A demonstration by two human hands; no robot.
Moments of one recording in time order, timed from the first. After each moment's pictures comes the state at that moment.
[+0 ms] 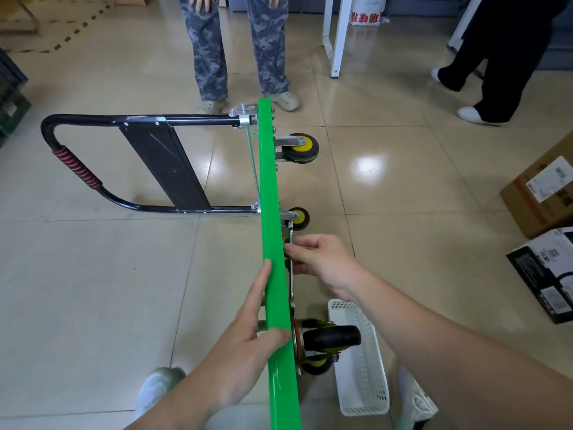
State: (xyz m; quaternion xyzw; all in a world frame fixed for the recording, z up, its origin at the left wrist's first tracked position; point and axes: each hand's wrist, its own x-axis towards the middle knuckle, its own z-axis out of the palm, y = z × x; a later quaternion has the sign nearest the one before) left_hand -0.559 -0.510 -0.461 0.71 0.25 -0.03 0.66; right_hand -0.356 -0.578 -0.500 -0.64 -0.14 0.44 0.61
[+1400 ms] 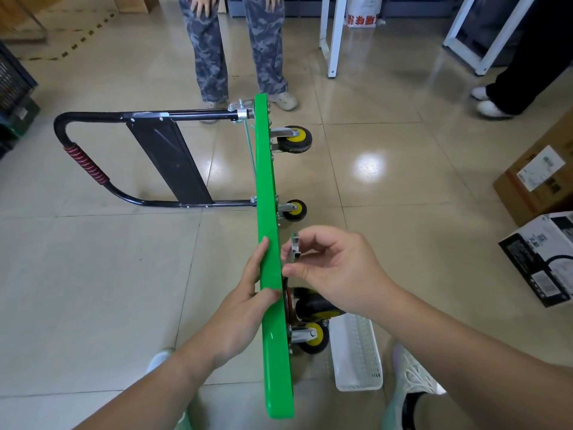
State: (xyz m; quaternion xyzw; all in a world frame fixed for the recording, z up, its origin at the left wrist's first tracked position) left_hand -0.563 -0.528 -0.461 0.72 0.26 0.00 0.65; right_hand -0.427 -0.650 -0.427 -0.63 -0.36 0.27 0.63
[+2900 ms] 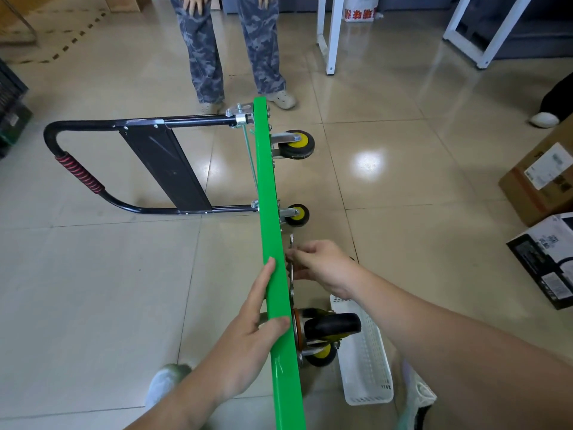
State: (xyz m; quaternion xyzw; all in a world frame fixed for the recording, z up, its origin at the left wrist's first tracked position) left_hand -0.566 -0.517 -0.463 0.72 0.24 -0.03 0.65; right_hand -0.365 -0.586 -0.515 -0.64 -0.10 0.49 0.59
